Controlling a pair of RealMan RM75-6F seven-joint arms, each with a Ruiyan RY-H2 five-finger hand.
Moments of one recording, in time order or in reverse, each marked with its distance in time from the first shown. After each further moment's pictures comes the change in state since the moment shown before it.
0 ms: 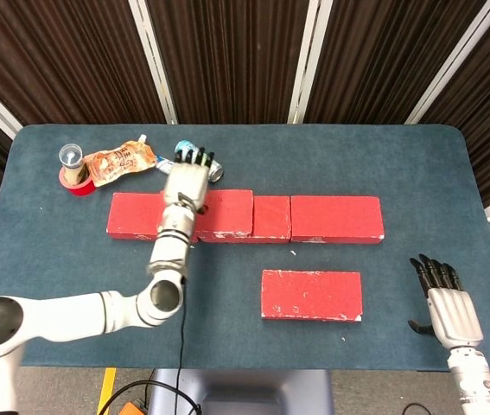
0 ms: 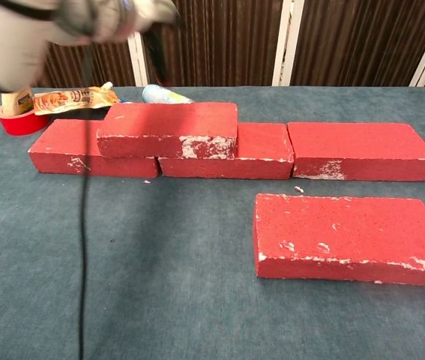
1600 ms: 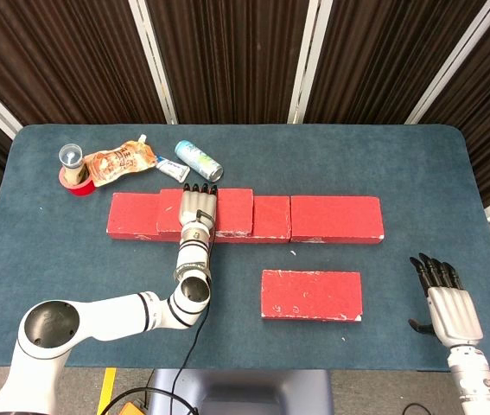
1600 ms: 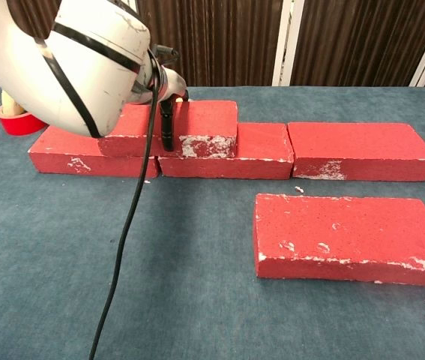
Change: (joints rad) left arm -0.149 -0.241 0.012 0.322 -0.381 -0.057 0.286; right arm 0.005 -0.002 0.005 0.011 0.004 -0.007 0.007
